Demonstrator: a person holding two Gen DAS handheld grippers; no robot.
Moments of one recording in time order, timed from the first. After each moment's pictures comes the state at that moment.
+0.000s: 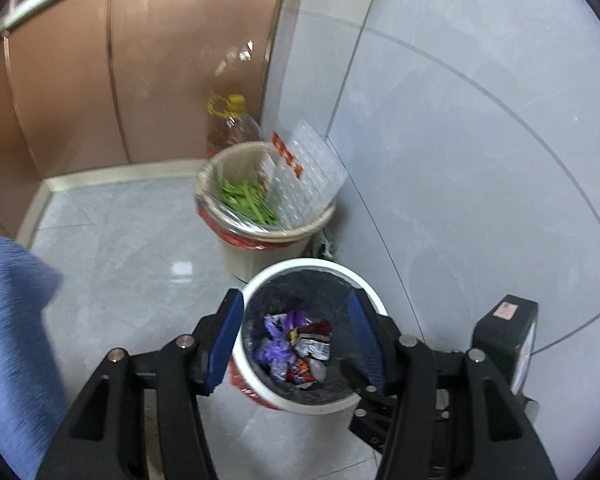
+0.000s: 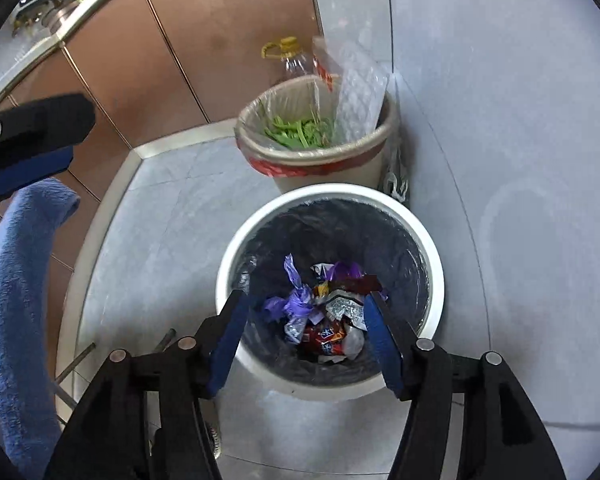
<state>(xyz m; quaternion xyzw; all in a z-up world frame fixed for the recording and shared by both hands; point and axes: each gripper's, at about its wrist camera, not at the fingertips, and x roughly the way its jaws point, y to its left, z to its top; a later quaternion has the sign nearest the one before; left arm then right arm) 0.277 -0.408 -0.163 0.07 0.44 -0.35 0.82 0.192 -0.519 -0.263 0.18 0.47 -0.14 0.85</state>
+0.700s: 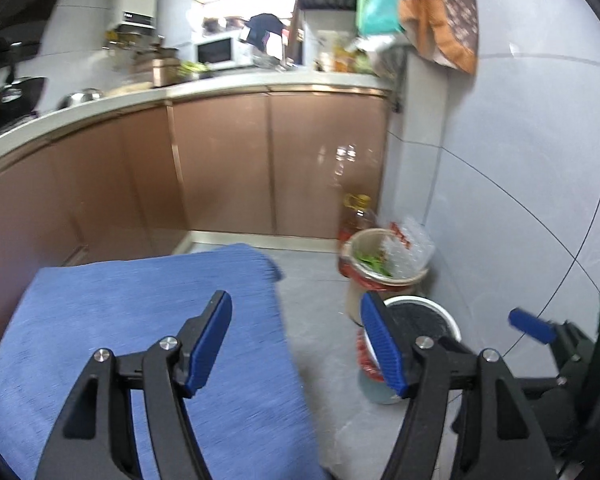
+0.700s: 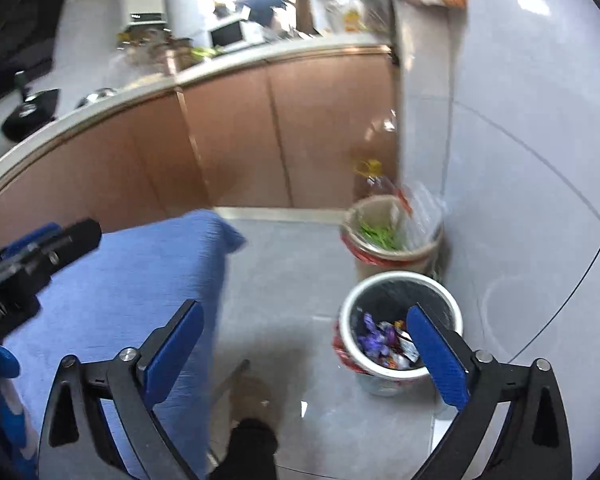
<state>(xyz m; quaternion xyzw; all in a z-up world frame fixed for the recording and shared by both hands) 0.112 -0.166 -0.033 0.05 0.27 -0.17 0.95 0.074 -0.326 -0.081 0.09 0.31 -0.08 0.94</state>
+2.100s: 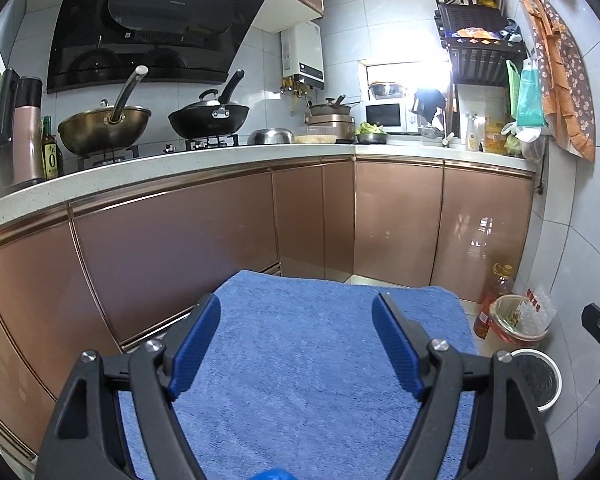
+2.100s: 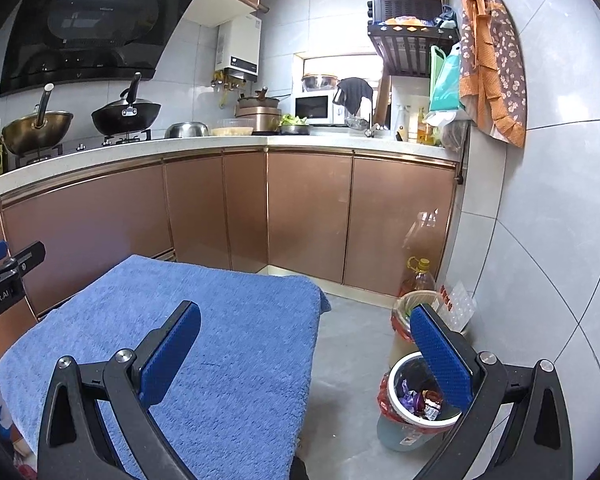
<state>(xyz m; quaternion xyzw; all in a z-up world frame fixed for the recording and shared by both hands) -0.004 0.049 0.013 0.01 0.17 0.08 0.98 -0.010 -0.185 0.007 -0.01 0.19 -0.02 0.98</state>
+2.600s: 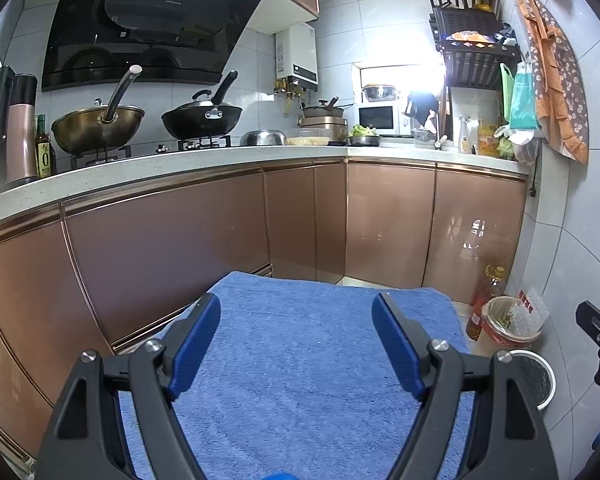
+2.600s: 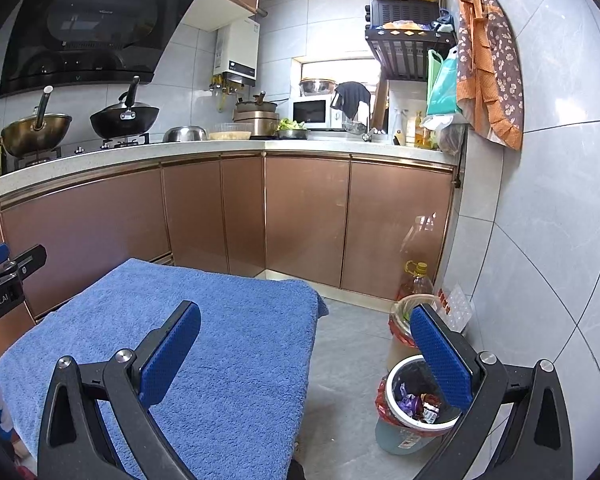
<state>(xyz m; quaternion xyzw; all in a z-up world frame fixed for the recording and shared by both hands) -0.004 0.047 0.010 0.01 0.16 0.06 0.98 -0.011 -0.187 0.006 -0.01 0.18 -0.03 0.98</state>
